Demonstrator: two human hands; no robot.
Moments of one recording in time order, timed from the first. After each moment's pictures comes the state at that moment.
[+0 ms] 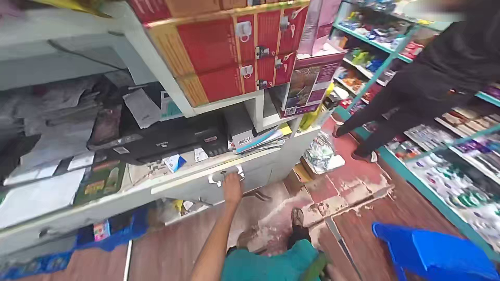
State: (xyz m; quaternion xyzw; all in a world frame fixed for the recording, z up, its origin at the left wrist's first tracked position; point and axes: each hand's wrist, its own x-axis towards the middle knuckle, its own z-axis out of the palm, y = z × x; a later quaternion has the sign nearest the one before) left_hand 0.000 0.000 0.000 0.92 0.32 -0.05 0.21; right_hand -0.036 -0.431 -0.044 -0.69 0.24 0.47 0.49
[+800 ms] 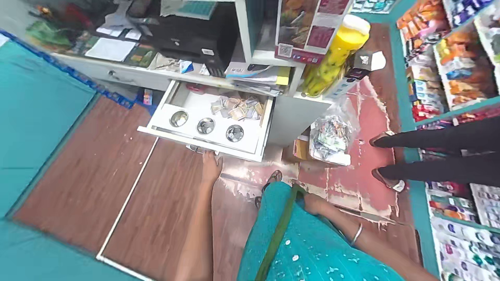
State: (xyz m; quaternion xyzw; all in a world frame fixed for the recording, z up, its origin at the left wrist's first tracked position) left_hand -0.094 -0.238 0.017 0.74 0.61 0.06 0.28; right_hand 0.227 -0.481 0.046 -0.67 -0.40 0.55 -0.29
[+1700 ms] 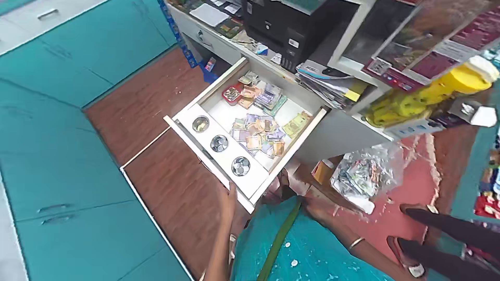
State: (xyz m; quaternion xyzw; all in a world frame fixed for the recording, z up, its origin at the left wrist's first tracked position) left_hand -0.105 -0.455 0.060 0.36 0.78 0.39 0.35; right_hand 0.230 -0.472 -0.020 -0.68 -0.43 0.59 -0.07
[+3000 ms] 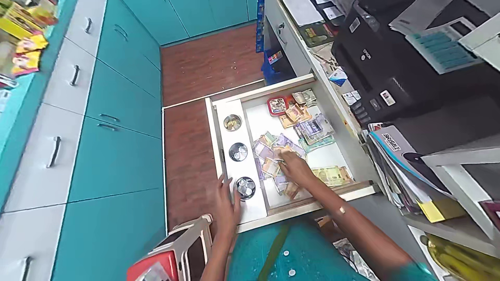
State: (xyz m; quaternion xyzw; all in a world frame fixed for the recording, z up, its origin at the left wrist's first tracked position) left_hand -0.058 -0.404 0.080 0.38 0.85 0.37 0.03; right_hand 0.080 -0.151 0.077 -0.28 -0.90 0.31 -0.10
